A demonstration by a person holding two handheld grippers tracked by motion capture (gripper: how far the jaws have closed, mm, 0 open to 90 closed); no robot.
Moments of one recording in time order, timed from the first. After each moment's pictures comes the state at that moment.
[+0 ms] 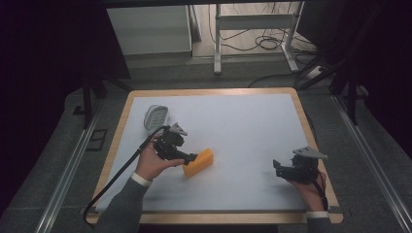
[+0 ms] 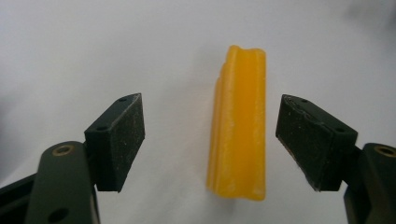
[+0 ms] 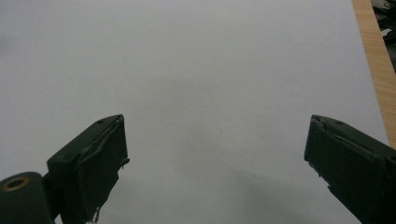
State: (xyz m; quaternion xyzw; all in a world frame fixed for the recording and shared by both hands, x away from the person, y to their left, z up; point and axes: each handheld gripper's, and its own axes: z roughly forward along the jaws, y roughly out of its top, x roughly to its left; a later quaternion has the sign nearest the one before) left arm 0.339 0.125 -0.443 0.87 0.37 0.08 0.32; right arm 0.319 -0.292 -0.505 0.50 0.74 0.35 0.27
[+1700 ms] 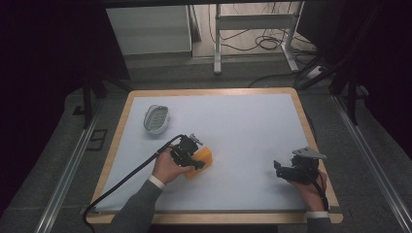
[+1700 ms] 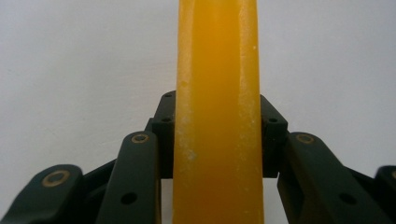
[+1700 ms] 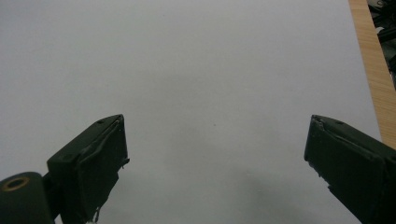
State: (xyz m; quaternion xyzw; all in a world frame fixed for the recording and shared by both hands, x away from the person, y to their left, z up) left arm 0.350 0.090 -0.483 0.89 0.36 0.03 0.27; right arm 0.320 -0.293 -0.507 0.50 0.75 0.33 0.28
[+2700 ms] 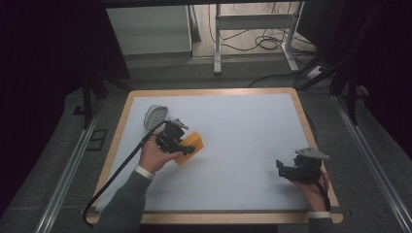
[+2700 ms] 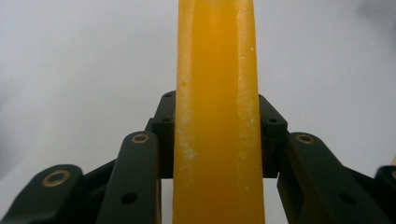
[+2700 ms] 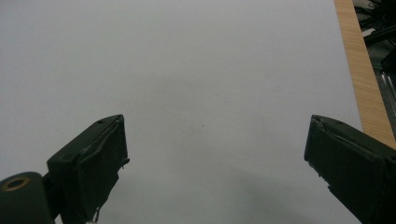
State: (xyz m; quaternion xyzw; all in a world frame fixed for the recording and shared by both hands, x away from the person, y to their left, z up) left arm 0.362 0.128 -0.442 0.87 0.38 0.05 0.31; right arm 0.319 -0.299 -0.505 0.51 0.74 0.34 0.28
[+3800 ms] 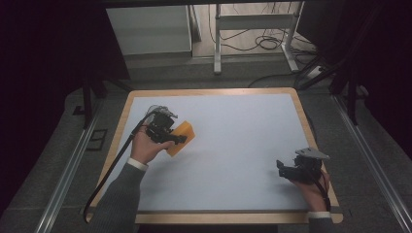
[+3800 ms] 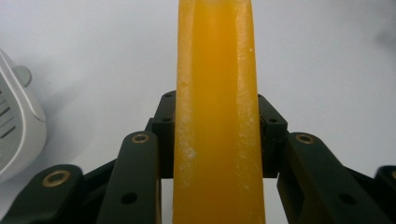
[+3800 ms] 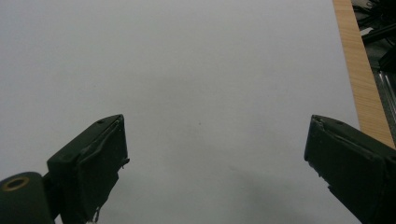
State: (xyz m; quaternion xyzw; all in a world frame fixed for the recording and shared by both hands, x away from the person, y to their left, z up) left arm 0.379 0.156 -0.424 0.85 0.41 0.07 0.32; right arm 0.319 -0.300 -0.506 0.51 0.74 0.33 0.29
